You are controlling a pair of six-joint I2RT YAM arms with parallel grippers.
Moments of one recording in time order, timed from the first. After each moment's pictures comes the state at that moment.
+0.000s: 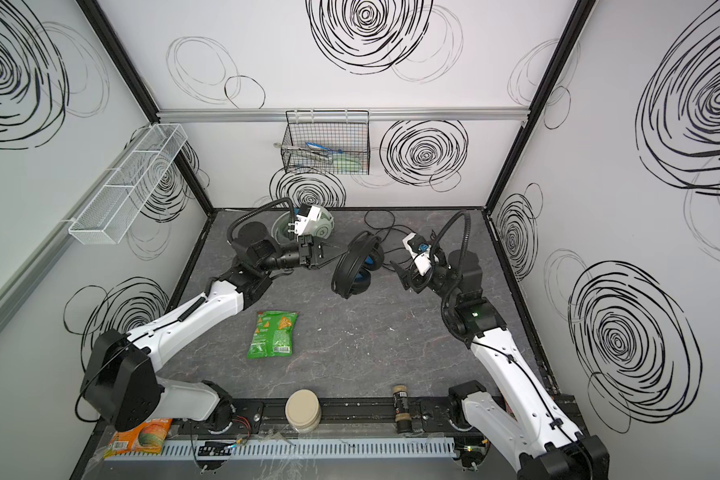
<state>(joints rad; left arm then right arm) -0.50 1.39 1.01 0.52 0.97 -1.20 0.33 0.89 0.75 -0.08 -0.31 -0.35</state>
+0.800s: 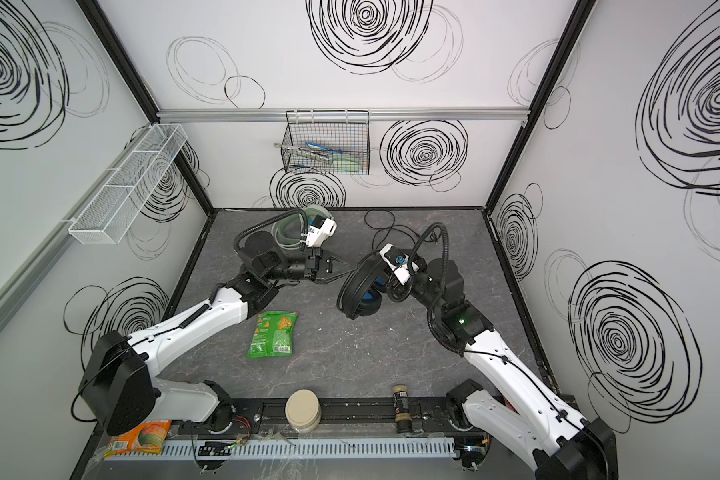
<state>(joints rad) -0.59 1.38 0.99 0.55 1.01 -1.27 0.54 0.91 0.72 0.01 -0.15 -0.39</state>
